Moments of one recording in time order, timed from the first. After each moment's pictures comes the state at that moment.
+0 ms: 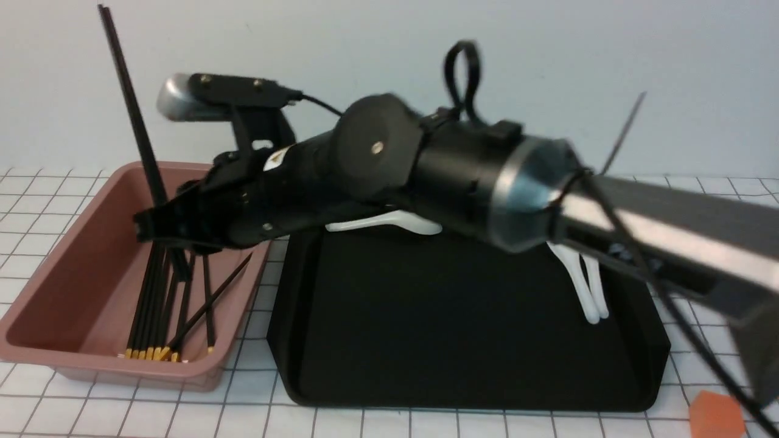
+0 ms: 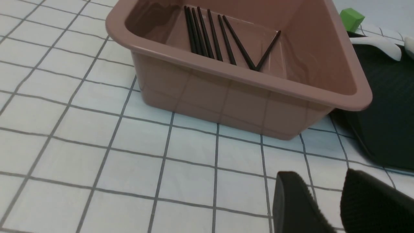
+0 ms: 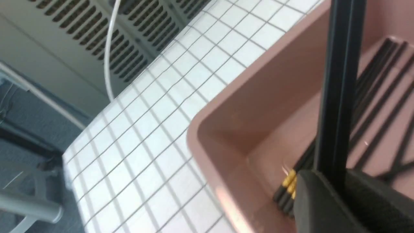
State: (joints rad) right arm 0.84 2.12 -1.86 0.75 0.41 -0.26; left arm -0.08 -0.01 0.03 0.00 0.38 -0.29
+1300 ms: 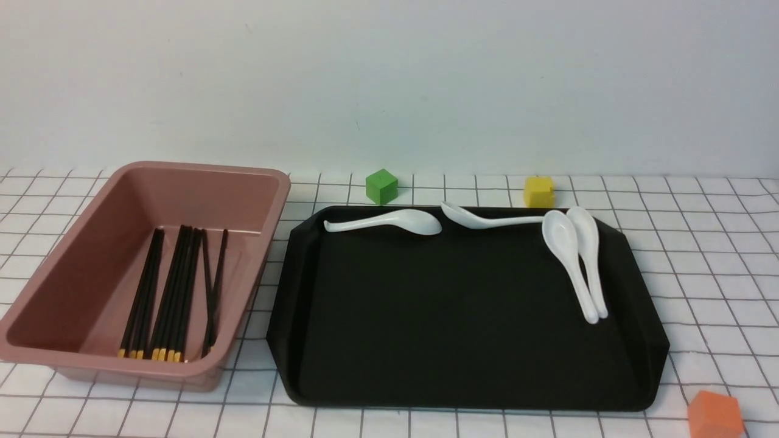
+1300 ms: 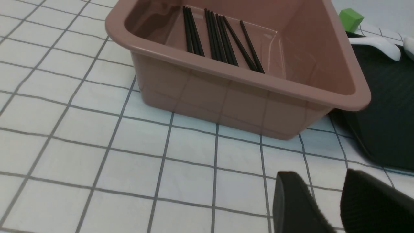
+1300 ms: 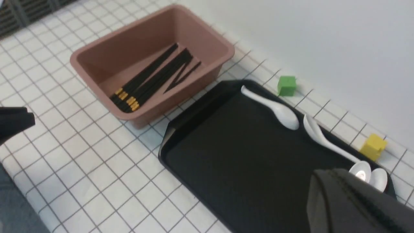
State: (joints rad) right arm 0.54 0.81 -1.30 0.18 0.96 -0.16; left arm -0.08 -0.01 0.03 0.00 0.38 -0.29
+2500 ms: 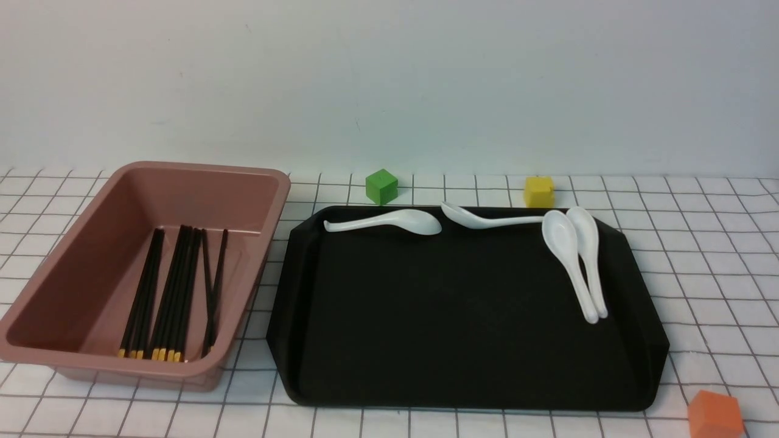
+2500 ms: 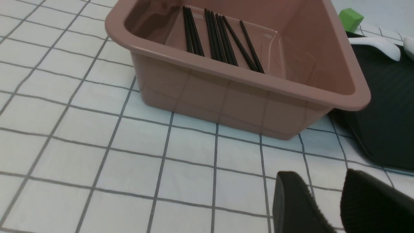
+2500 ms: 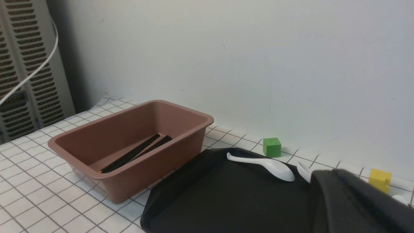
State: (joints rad) right arm 0.54 0.25 -0.38 0.25 0.20 -0.16; left arm -0.08 -0.01 0.03 0.00 0.38 -0.29
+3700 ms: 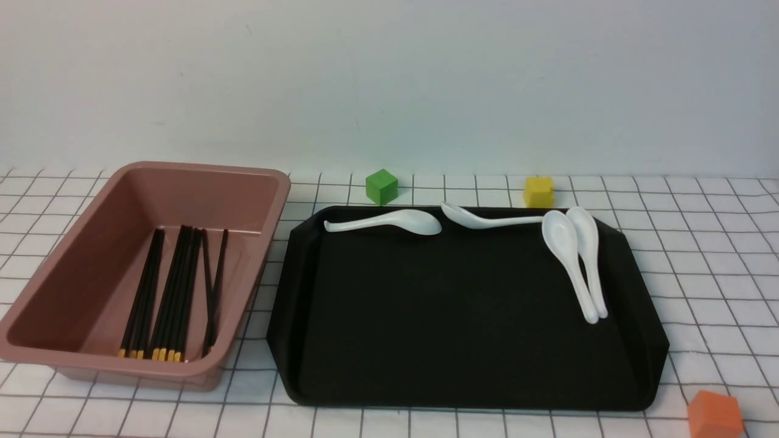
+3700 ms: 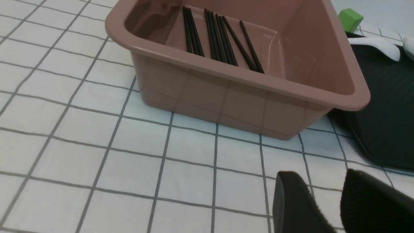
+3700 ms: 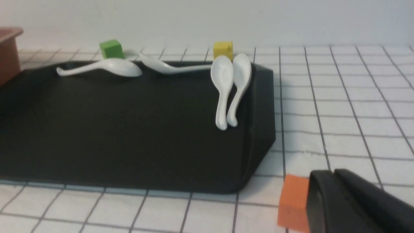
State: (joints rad) right arm 0.13 -0.01 0.02 0.02 0.29 0.11; left arm -0.08 -0.01 0.03 0.00 0.38 -0.29
